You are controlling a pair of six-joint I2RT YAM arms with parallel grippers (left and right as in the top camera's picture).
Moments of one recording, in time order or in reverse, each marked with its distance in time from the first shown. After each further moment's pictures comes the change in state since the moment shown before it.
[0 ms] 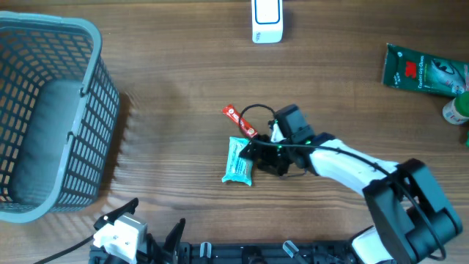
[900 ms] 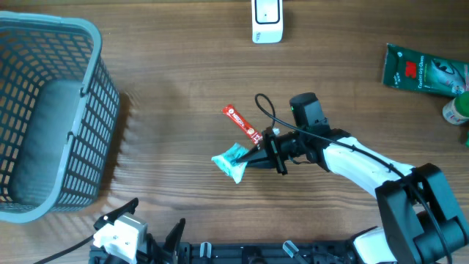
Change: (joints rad) left arm 0.000 0.000 0.000 0.000 0.000 0.000; right arm -0.132 -0.047 -0.010 0.169 -0.847 0.712
